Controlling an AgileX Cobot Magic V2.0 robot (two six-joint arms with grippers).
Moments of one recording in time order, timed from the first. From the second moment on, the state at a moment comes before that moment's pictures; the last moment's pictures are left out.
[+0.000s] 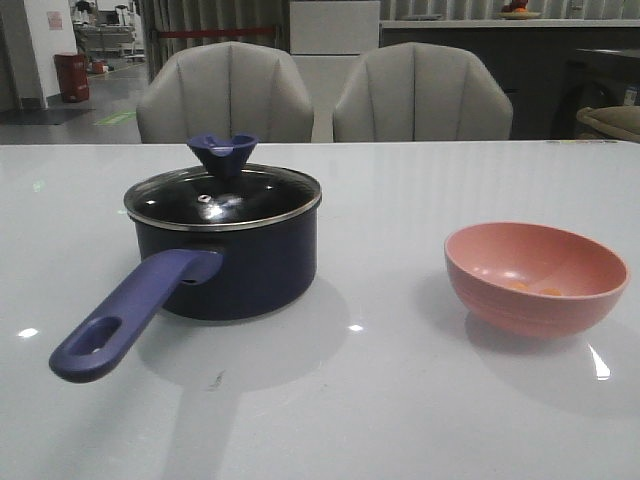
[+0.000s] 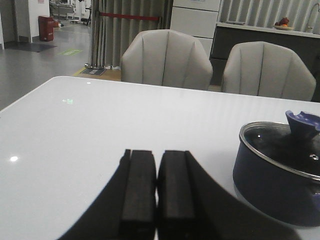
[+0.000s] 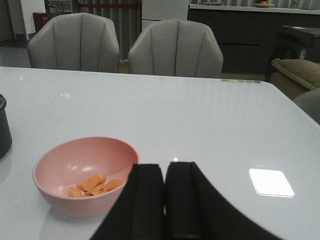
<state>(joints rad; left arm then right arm) -0.02 0.00 0.00 -0.05 0.08 -0.09 0.08 -0.01 0.03 -0.01 0.07 0.04</state>
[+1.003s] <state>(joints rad) -0.02 0.00 0.00 -0.05 -0.08 -0.09 0.08 -0.01 0.03 -0.01 0.07 0.04</state>
